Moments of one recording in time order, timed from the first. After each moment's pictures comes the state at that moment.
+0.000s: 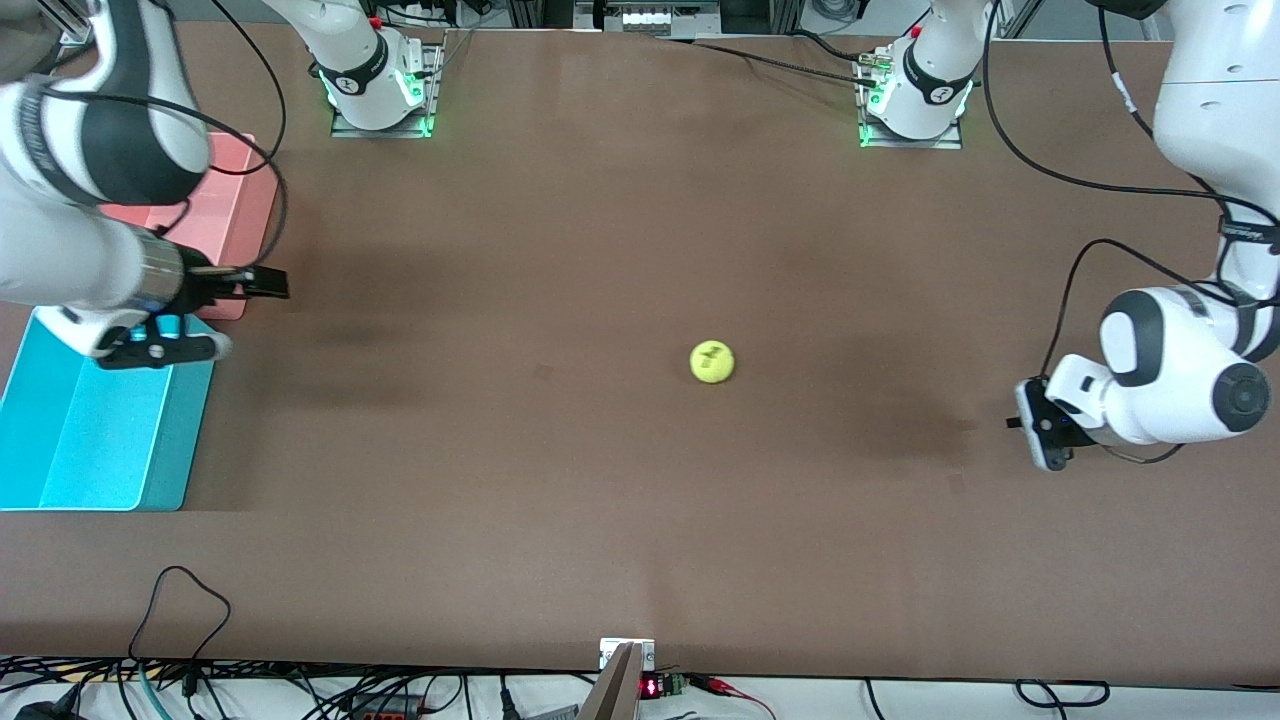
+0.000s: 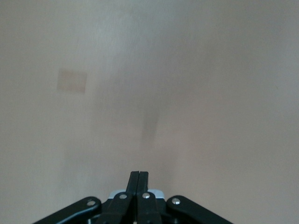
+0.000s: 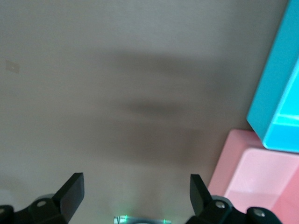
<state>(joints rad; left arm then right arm) 0.28 0.65 -0.15 -1.62 0.00 2.09 1.46 0.06 0.23 0.03 -1.69 0.00 1.64 -0.03</state>
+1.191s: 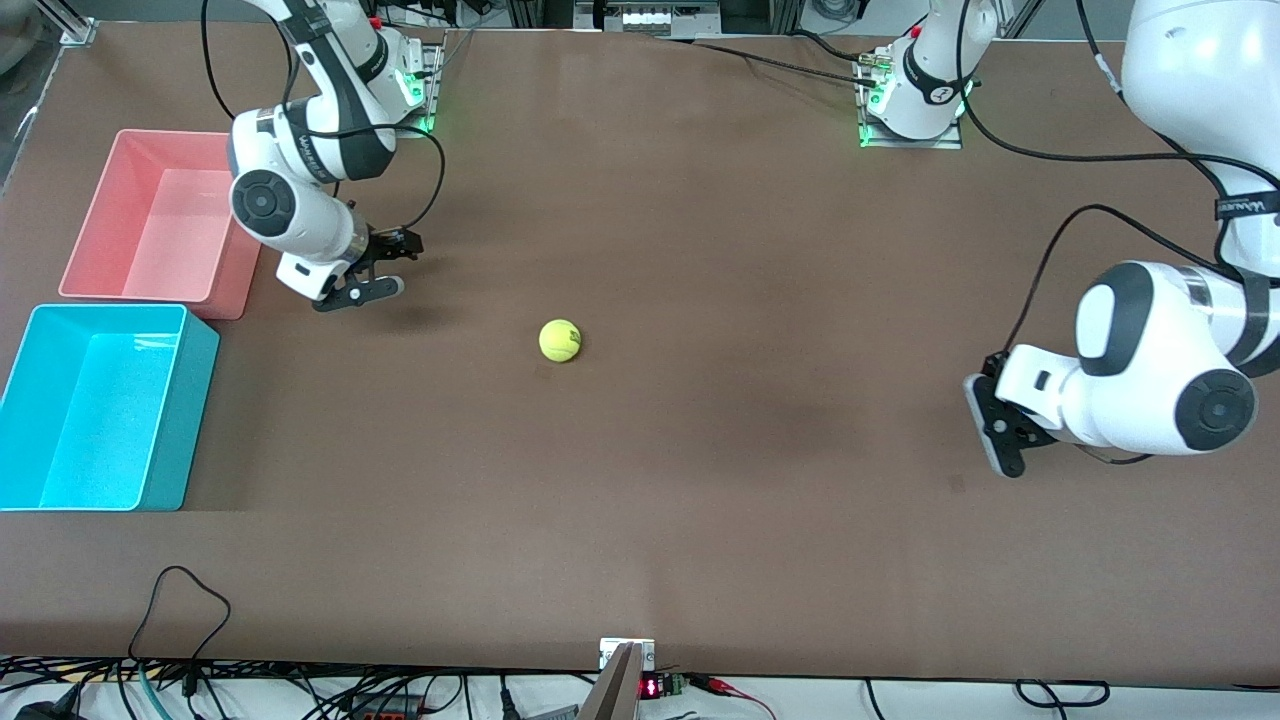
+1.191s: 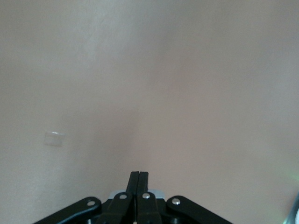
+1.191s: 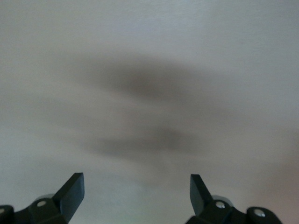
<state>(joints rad) 0.03 0.57 -0.14 -1.39 0.00 1.68 1.05 0.13 0.09 0.15 -2.46 0.04 2.30 -0.03</state>
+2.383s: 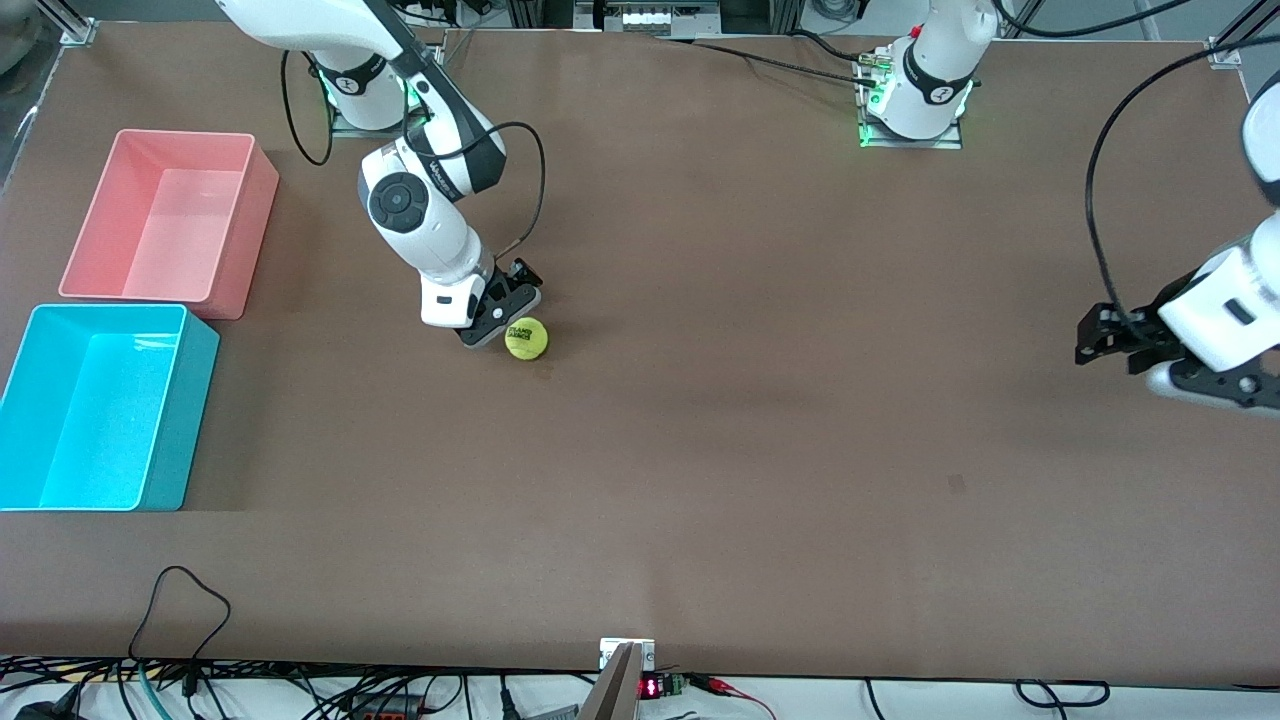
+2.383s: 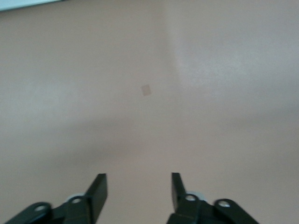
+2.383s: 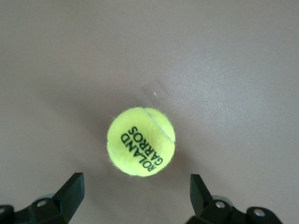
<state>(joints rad) -0.02 0.25 0.02 -1.38 0.00 1.62 0.10 0.25 0.37 0.28 -2.19 0.04 2.62 -0.20</state>
